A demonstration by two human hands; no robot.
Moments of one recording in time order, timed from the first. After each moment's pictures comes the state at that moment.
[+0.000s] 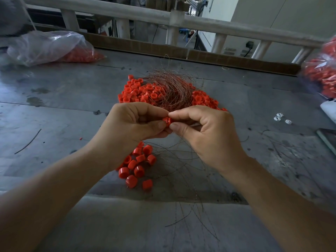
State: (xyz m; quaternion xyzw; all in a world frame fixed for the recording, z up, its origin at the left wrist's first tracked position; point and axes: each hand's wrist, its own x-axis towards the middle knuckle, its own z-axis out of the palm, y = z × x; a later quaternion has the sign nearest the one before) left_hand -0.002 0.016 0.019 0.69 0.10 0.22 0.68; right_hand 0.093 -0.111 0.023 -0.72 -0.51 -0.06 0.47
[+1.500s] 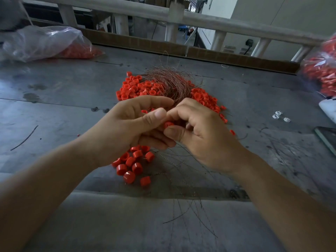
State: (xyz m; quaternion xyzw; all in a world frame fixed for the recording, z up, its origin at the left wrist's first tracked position) left_hand -0.010 0.025 0.021 0.66 -0.01 0.09 0.75; right_hand 0.095 -0.114 0.032 -0.71 -0.59 0.04 0.39
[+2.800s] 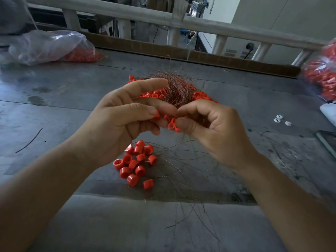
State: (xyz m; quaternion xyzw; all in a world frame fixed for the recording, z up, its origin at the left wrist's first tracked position) left_hand -0.013 0.027 0.035 0.59 -0.01 0.18 0.79; right_hand 0.097 -0.119 0.038 -0.67 -0.54 0.05 0.50
